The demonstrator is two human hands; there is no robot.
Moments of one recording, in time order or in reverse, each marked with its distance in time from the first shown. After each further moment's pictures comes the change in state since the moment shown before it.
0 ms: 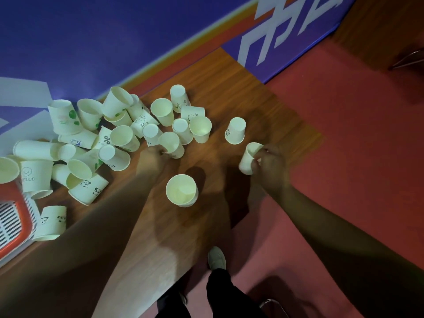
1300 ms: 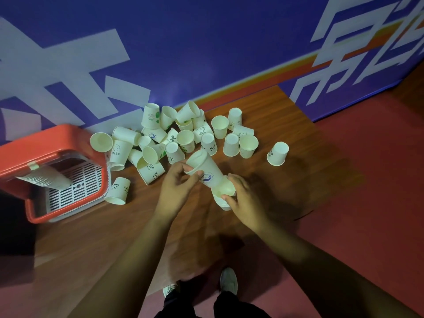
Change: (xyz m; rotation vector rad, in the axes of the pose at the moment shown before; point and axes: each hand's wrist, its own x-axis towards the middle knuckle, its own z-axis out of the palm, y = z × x) left_hand -0.183 0.013 -0.074 -0.848 0.287 0.062; right_hand -0.082 -0.138 0.016 0.372 -0.289 -0.357
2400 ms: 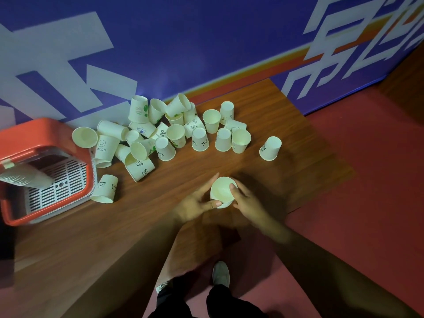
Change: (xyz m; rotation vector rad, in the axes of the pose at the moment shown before) left_hand 0.003 -0.077 0.034 0.291 -0.687 -0.143; right_hand -0.002 0.015 -0.003 0.615 -0.195 0.581
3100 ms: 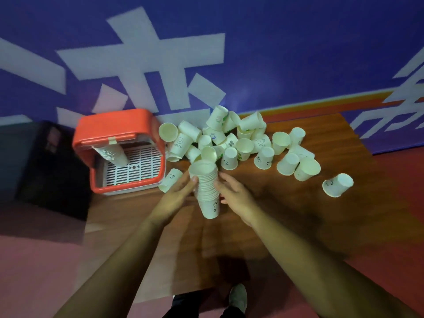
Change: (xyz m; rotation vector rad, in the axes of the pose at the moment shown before) left_hand -0.156 -0.025 -0.154 -0.458 0.537 -0.065; right_hand -0.011 -0.128 0.189 -0.041 -0.351 -0.204
